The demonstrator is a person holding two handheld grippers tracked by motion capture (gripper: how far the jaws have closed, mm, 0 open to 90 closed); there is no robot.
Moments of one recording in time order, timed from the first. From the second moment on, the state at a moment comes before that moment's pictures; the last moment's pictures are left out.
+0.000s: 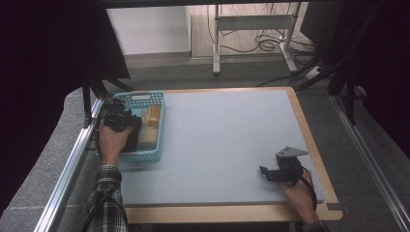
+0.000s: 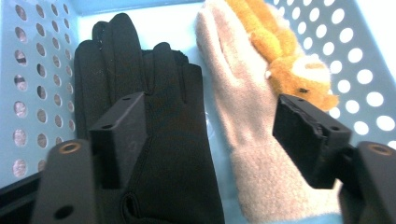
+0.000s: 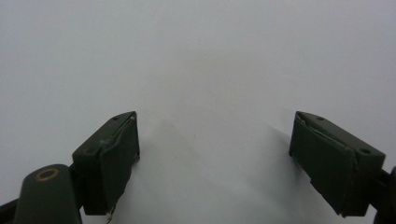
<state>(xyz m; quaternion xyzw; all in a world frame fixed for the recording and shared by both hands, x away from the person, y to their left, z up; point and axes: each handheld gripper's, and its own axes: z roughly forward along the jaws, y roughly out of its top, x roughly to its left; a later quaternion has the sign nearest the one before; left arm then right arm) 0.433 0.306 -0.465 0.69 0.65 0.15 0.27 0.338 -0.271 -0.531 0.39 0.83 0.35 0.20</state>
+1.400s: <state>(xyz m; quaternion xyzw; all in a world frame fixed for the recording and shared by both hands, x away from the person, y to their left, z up) 0.366 0.185 -0.436 0.77 0.45 0.15 0.42 0.338 -0.271 -0.531 0.40 0.83 0.35 0.20</state>
